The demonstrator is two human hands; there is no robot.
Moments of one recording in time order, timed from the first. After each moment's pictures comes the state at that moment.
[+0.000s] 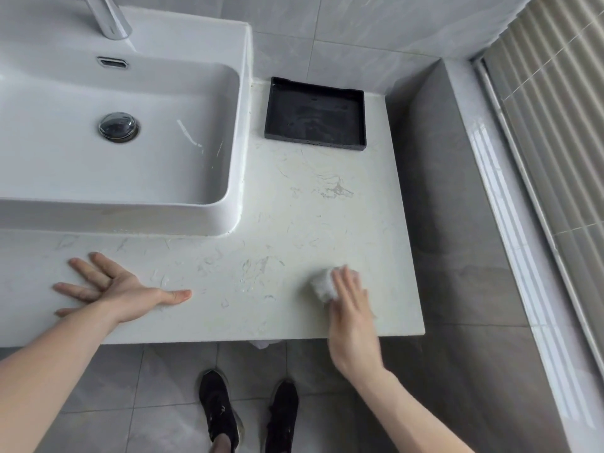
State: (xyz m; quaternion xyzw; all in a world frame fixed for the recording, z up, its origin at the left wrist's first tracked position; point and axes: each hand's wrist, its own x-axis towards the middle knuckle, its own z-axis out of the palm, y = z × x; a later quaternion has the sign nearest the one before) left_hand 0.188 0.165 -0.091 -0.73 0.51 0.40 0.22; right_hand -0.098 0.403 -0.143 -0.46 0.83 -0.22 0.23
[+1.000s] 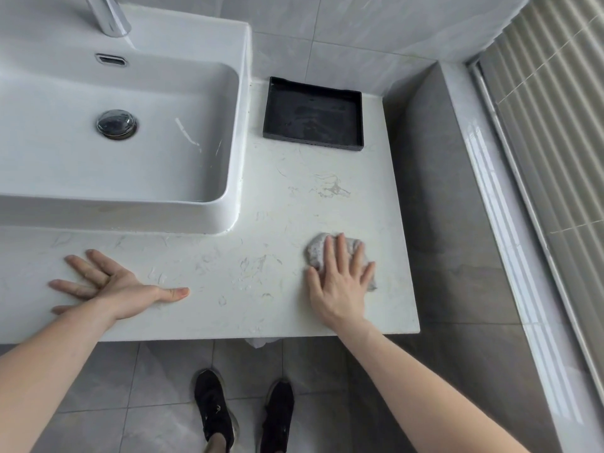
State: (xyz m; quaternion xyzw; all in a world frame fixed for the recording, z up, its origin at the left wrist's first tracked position) left_hand 0.185 0.168 -0.088 -0.73 0.51 0.40 0.22; right_hand -0.123 0.337 -0.165 -0.46 0.86 -0.06 0.19
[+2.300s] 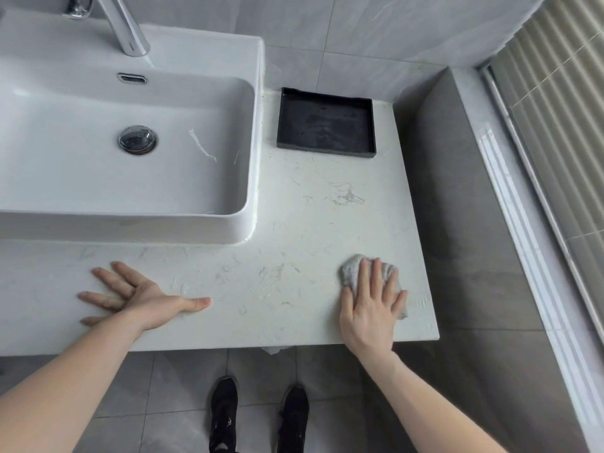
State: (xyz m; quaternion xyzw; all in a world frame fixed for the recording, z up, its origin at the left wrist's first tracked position) left_hand 0.190 0.164 -0.090 -0.72 0.51 0.40 0.23; right_hand -0.111 0.372 -0.172 -0.38 0.91 -0.07 0.12
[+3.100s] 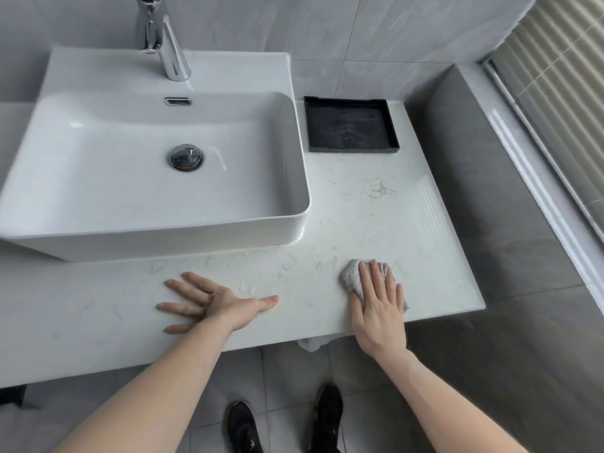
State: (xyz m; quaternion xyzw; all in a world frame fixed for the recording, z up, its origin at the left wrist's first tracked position) left_hand 0.207 0.159 -0.087 -0.70 0.53 0.45 0.20; right_hand -0.006 0.354 -0.171 -0.40 0.90 -0.10 0.15
